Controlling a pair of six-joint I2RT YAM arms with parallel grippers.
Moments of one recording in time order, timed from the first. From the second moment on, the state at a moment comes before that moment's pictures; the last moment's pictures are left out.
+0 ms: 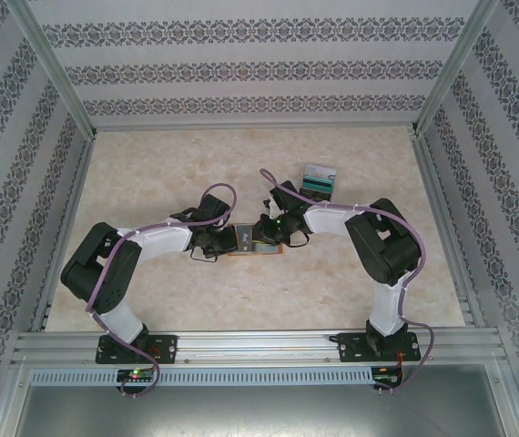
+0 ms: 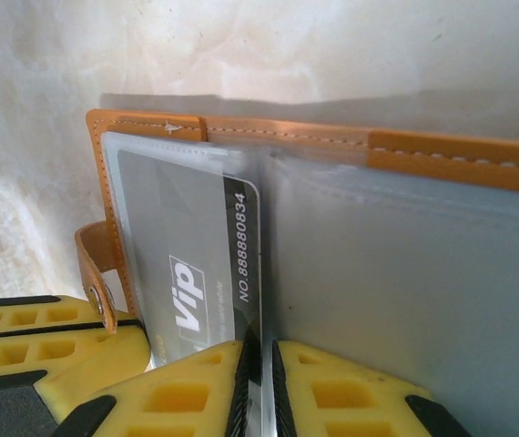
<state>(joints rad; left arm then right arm) -0.53 1.67 0.87 -0.30 0.25 -0.77 0.58 1.92 1.08 -0.22 -0.54 0.75</state>
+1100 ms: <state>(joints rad) -0.53 1.68 0.87 -0.29 0.26 -0.77 0.50 1.89 1.04 -0.21 -0.58 0.72</state>
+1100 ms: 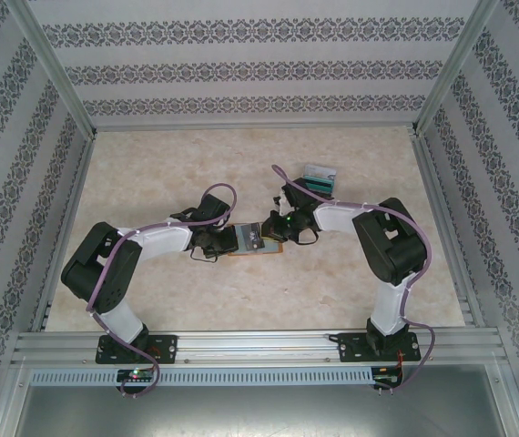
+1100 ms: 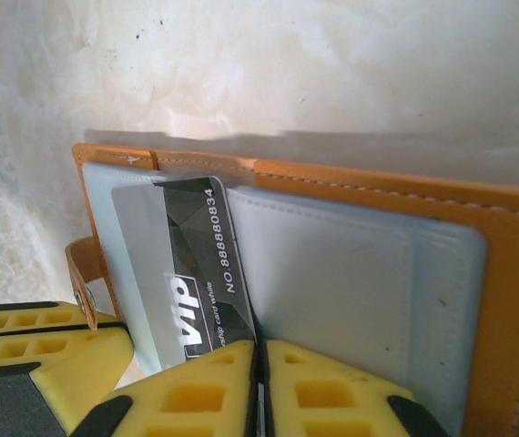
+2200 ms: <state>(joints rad) -0.53 1.68 0.87 -0.29 0.26 -0.77 0.46 1.81 0.92 -0.14 -0.58 0.70</state>
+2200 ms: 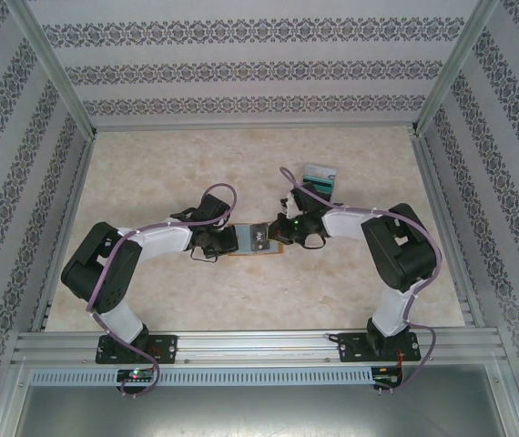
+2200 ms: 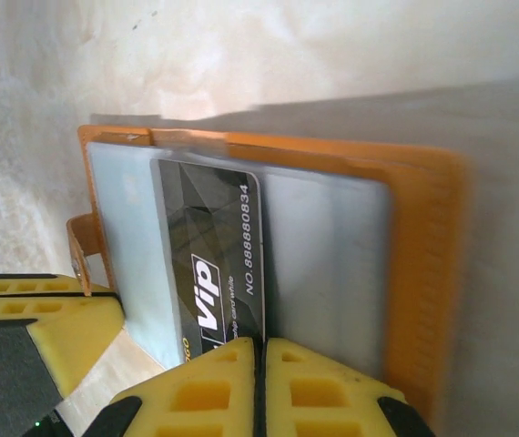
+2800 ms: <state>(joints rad) -0.53 1.55 0.92 -0.39 0.23 -0.76 0.43 1.55 0.94 -0.35 -0.49 0.54</state>
